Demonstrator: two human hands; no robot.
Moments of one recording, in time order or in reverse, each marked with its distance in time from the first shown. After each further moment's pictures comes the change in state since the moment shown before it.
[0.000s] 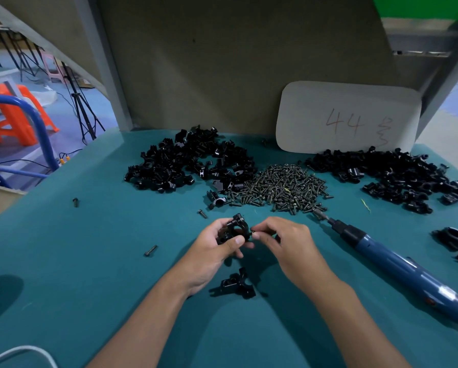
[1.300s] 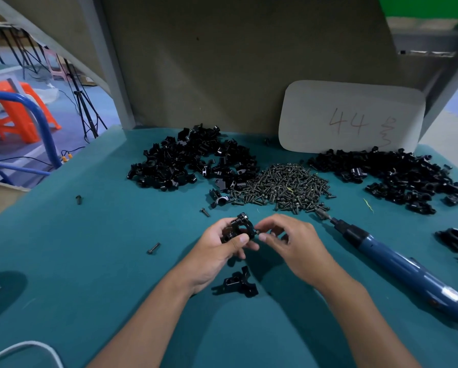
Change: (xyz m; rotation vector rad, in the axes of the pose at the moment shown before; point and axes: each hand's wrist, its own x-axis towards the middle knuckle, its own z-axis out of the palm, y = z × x) left_hand 0.000 -0.001 0.001 -0.030 -0.047 0.026; right_hand 0.000 0.002 -0.015 0.021 -0.143 0.005
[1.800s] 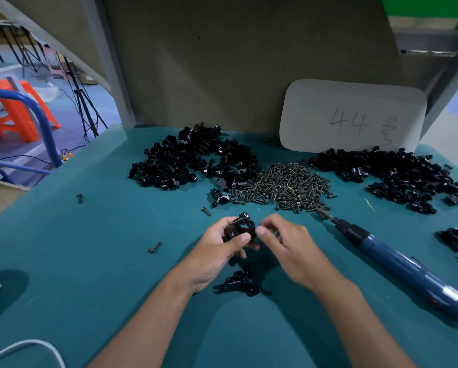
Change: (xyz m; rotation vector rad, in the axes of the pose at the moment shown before) left_hand 0.001 0.000 -0.001 0.002 -0.010 -0.011; right_hand -0.001 -0.007 0.011 -0.092 -0.036 0.134
